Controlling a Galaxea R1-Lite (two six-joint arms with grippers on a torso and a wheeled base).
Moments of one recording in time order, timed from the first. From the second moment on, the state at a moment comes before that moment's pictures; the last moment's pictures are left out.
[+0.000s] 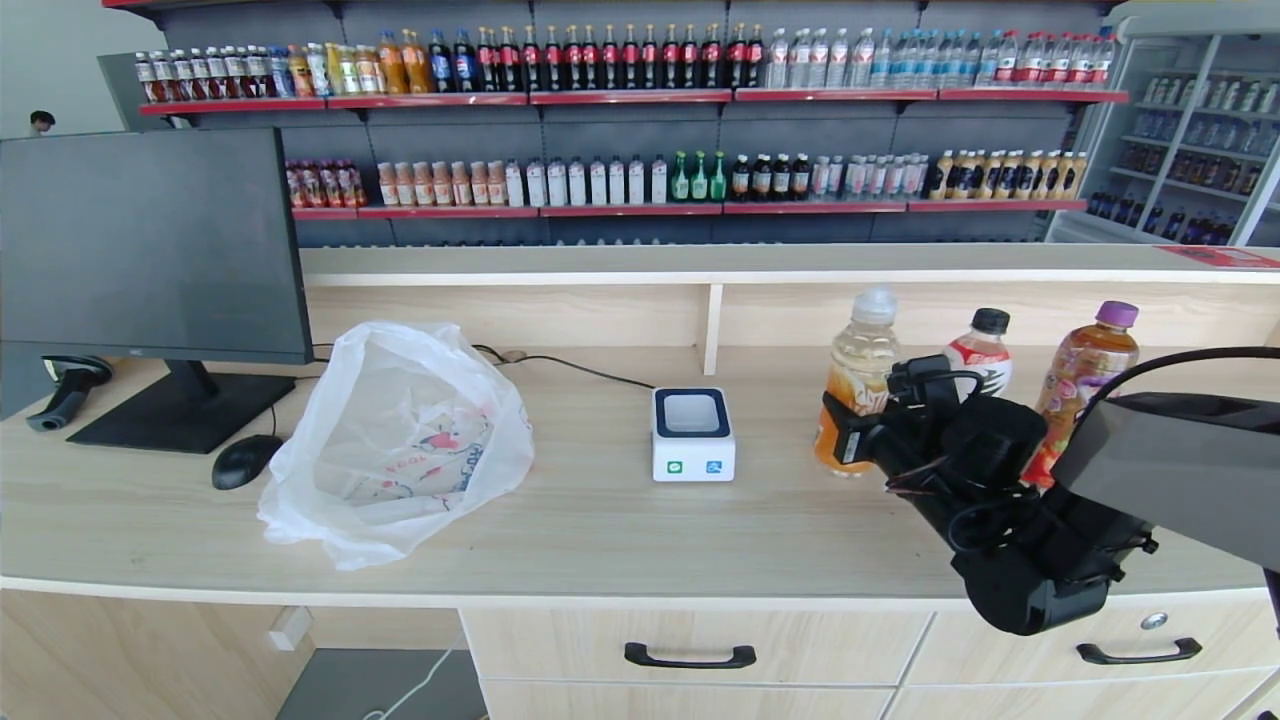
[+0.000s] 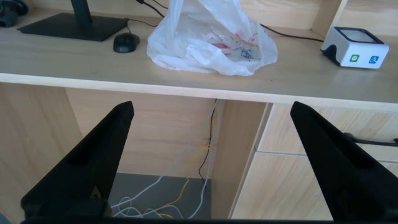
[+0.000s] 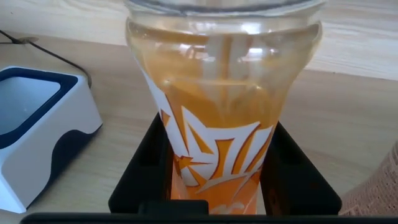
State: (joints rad) left arm 0.00 0.00 0.00 0.00 0.00 0.00; right arm 0.24 2.29 -0.79 -1.57 -0.06 -0.08
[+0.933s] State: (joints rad) left arm 0.00 0.00 0.00 0.00 0.00 0.00; right arm 0.23 2.18 -0.77 -1.57 -0.06 -0.07
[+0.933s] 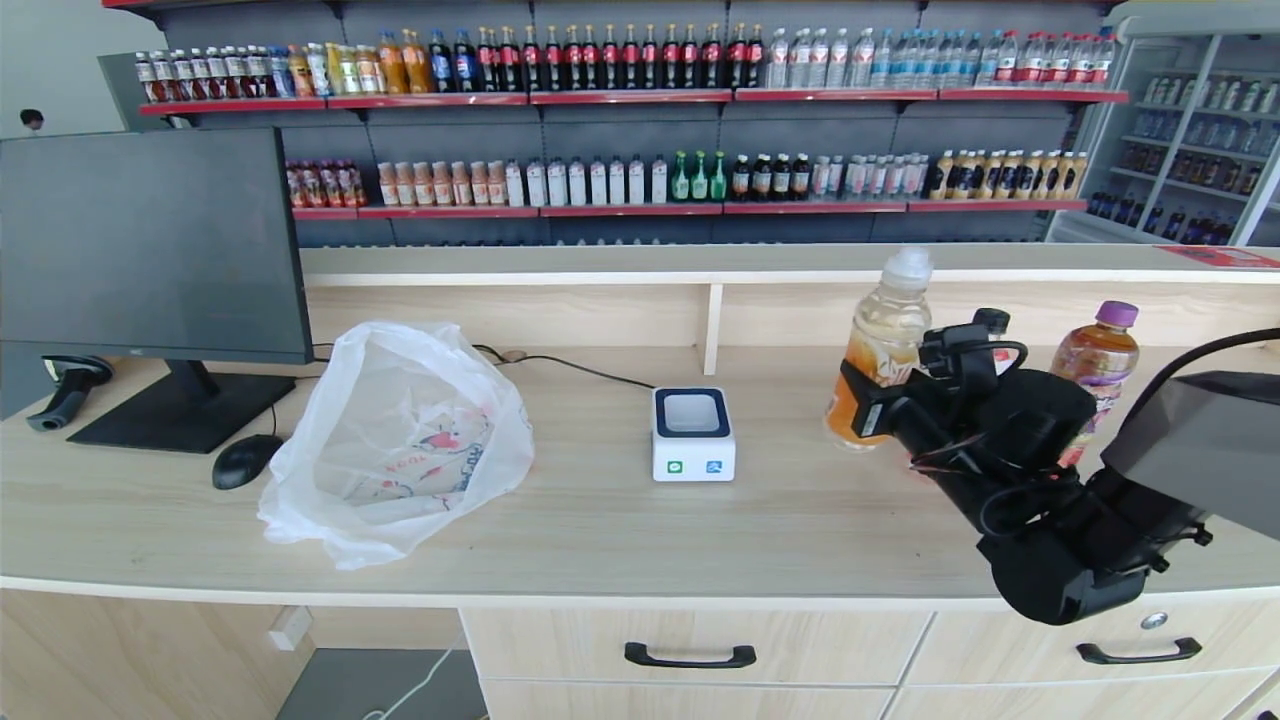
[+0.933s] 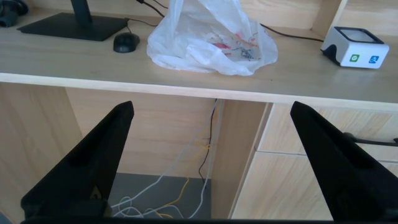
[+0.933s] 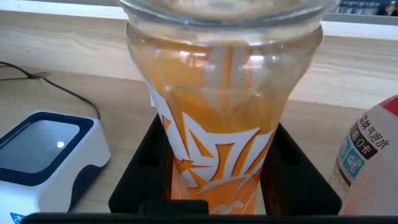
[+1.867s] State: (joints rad) left arm 0.00 0.00 0.00 0.00 0.00 0.00; right arm 0.42 1.73 -0.37 -1.57 -0.05 -0.07
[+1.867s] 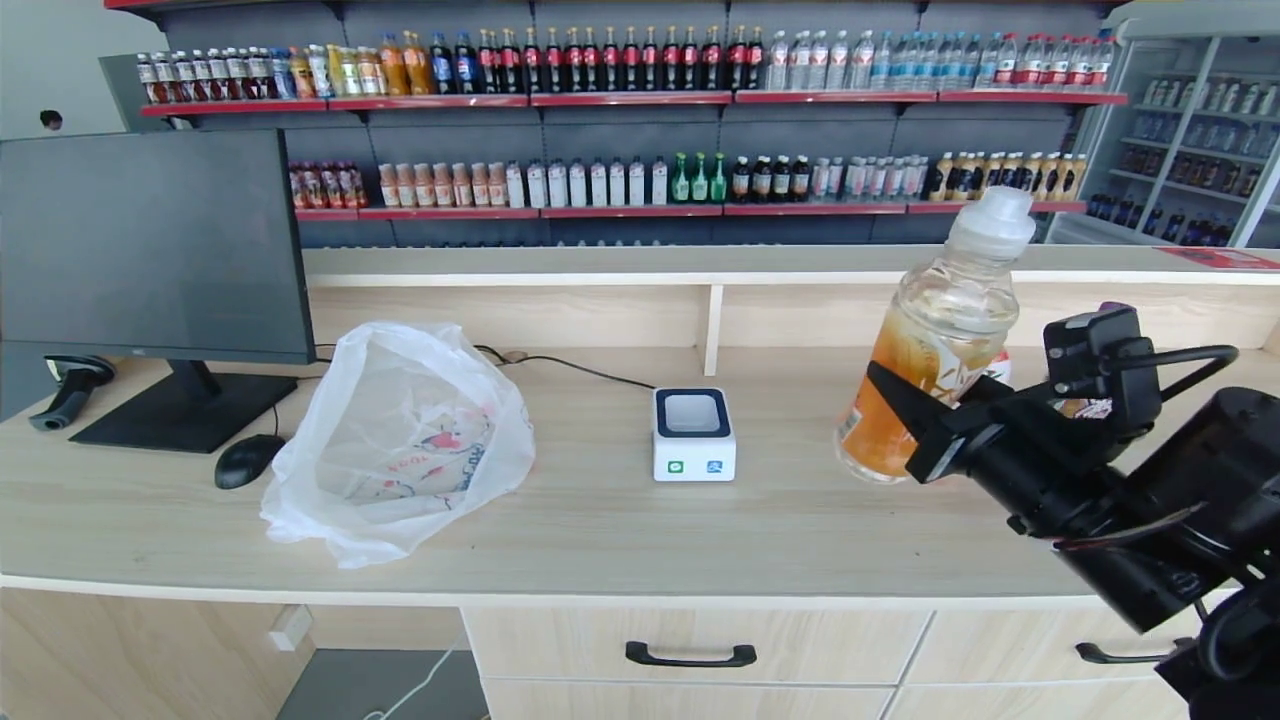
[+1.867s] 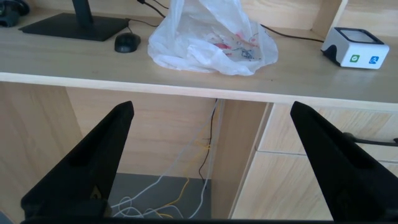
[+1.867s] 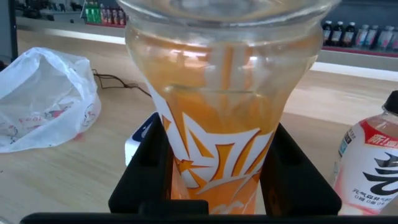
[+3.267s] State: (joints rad) left arm 0.00 0.00 0.00 0.00 0.00 0.00; right arm 0.82 1.47 -0.21 -1.57 0.29 0.26
